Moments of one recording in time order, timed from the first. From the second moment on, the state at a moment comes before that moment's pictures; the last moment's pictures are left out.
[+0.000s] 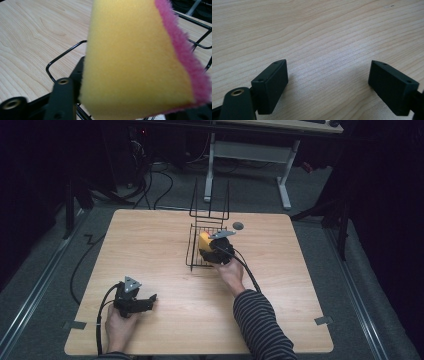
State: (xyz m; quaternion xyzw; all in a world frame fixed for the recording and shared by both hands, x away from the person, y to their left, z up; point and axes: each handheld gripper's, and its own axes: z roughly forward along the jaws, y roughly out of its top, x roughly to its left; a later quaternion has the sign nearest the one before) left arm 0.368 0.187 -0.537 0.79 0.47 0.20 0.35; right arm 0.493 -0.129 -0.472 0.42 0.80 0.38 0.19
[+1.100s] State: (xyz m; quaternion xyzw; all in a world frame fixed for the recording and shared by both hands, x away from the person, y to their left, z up) left arm 0.369 0.187 -0.537 0.79 0.47 0.19 0.35; right arm 0.485 -0.145 -0.461 0.41 0.80 0.40 0.16
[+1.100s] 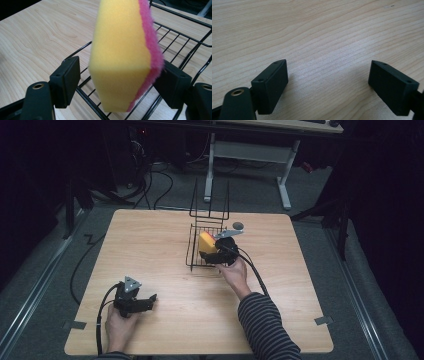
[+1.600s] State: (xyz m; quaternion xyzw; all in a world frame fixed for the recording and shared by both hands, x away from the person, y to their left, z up) left arm 0.369 0.187 -0.537 0.79 0.47 0.19 0.35; right arm 0.472 -0.162 -0.454 0.41 0.80 0.41 0.16
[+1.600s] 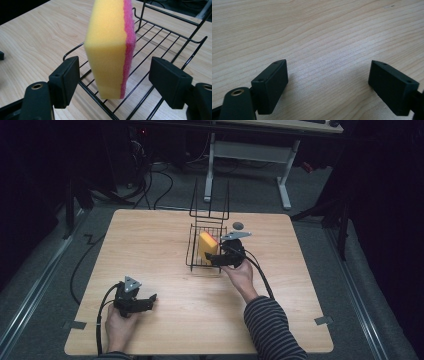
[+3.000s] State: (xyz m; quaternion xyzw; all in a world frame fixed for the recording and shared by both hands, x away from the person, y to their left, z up) left arm 0.369 0.187 -0.537 0.79 0.47 0.19 0.35; right arm 0.427 -0.209 -0.414 0.38 0.77 0.48 0.18
